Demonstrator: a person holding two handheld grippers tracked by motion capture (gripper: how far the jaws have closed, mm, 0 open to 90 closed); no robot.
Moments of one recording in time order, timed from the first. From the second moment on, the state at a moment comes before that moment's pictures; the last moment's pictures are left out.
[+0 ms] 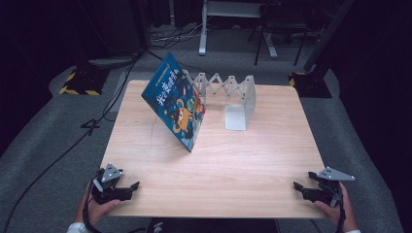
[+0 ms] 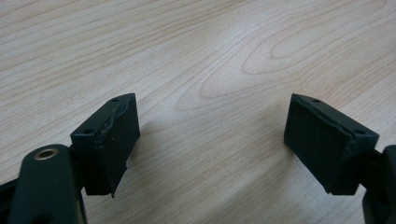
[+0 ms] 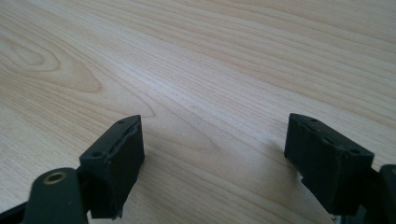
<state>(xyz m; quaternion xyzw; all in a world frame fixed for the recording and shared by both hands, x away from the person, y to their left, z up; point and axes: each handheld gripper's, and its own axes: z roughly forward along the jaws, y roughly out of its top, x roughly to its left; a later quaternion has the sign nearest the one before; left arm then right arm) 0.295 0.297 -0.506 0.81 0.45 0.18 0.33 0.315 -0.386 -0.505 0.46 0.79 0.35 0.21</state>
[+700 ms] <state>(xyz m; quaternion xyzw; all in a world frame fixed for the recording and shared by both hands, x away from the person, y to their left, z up) 0.296 0.297 -0.506 0.80 0.46 0.18 0.33 0.316 -0.384 -0.505 0.47 0.79 0.35 0.21</state>
